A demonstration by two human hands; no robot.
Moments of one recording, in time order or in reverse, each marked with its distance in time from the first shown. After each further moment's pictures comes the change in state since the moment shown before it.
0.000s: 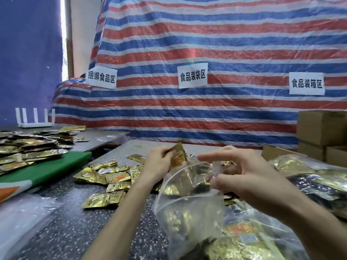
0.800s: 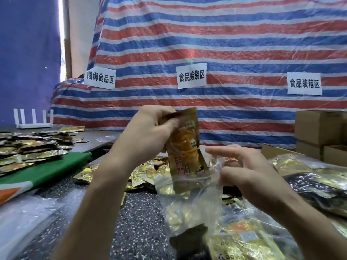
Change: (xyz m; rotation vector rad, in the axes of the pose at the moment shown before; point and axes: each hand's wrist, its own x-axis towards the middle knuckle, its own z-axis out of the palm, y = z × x) left_hand -0.064 0.105 -0.066 0.112 -0.014 0.413; right_hand 0.001 0.006 0.006 0.050 0.148 0.004
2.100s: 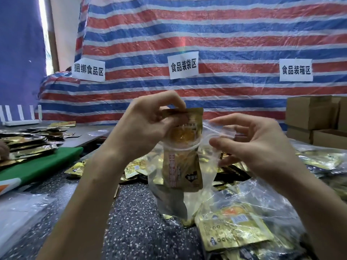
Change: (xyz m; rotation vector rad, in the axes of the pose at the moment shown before) left_hand 0.004 -0.012 0.019 -0.126 -0.061 0.324; right_hand 0.001 0.001 -0.023 0.139 0.154 -0.138
